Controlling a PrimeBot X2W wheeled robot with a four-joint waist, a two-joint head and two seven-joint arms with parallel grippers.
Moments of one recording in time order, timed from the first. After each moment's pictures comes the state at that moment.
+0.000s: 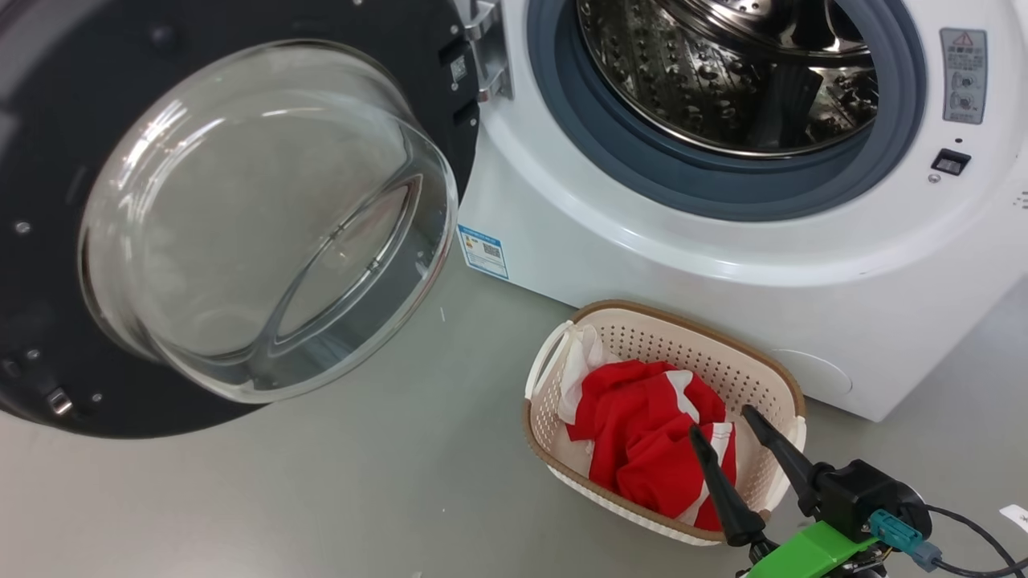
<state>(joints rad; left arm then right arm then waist) -0.58 0.68 0.27 0.43 -1.00 -0.13 -0.20 -0.04 -0.10 0.21 0.29 0.30 0.12 -0.26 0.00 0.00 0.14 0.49</state>
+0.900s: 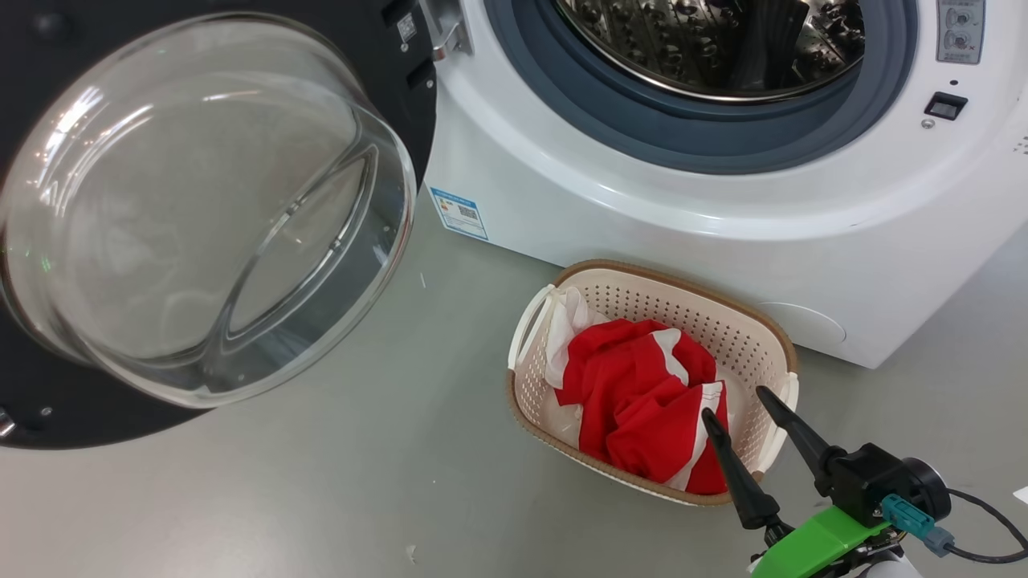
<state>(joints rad) -0.78 0.75 0.15 0.90 -1.57 -0.12 0.71 -0.07 -0.14 0.21 0.28 0.28 0.12 -0.26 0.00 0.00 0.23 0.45</state>
